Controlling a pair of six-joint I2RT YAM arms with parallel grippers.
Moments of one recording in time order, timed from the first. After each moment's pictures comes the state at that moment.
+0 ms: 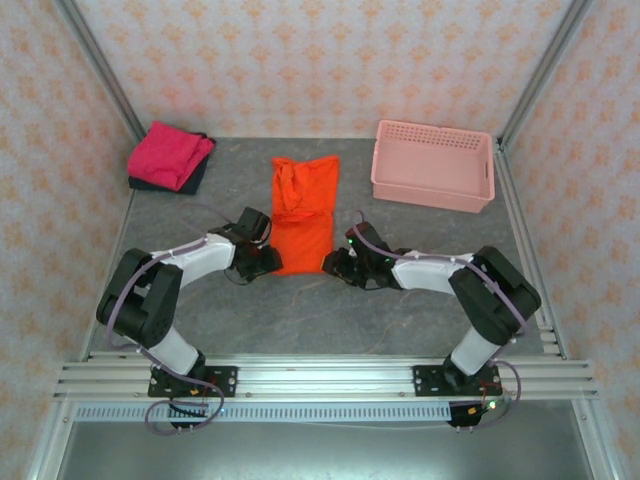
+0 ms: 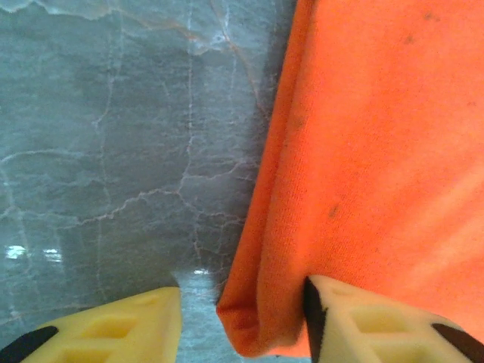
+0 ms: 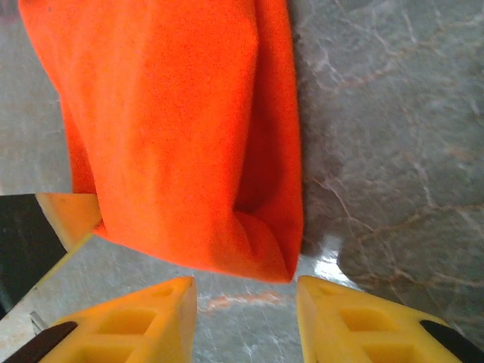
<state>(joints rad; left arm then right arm) -0.36 1.60 0.84 -0.47 0.13 -0.74 0.69 1.65 0.76 0.04 -0.29 1.04</state>
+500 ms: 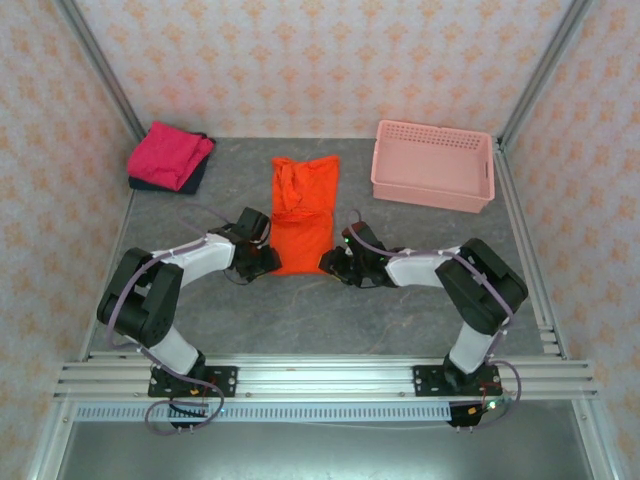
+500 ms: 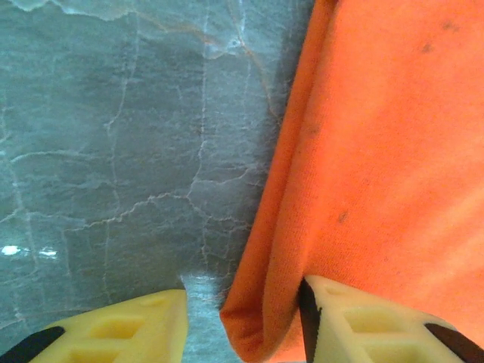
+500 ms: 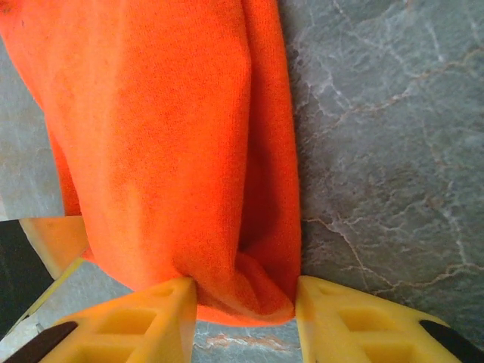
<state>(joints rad) -0.35 1.61 0.84 -0.46 0.13 -0.76 0.69 1.73 0.79 0.09 -0.30 1.07</state>
